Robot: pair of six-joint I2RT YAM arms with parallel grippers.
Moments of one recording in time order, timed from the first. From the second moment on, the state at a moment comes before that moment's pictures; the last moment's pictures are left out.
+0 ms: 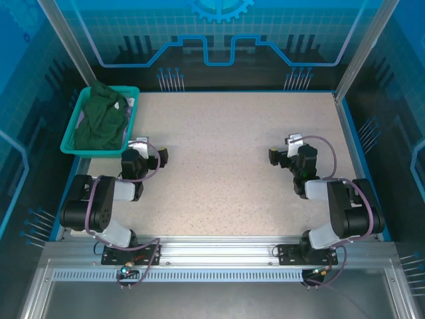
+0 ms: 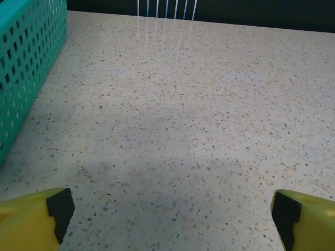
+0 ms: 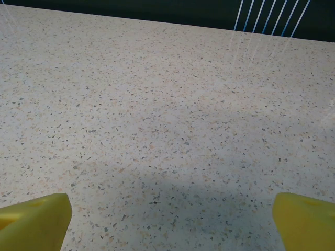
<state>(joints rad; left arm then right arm) 0.01 1.56 0.38 0.81 0.07 -0.11 0.06 1.50 0.42 0.67 -0.04 -0.08</state>
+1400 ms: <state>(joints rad) -0.02 1.25 0.49 0.50 -0.02 -0.15 0.08 1.24 0.61 0.25 -0.03 -0.05</state>
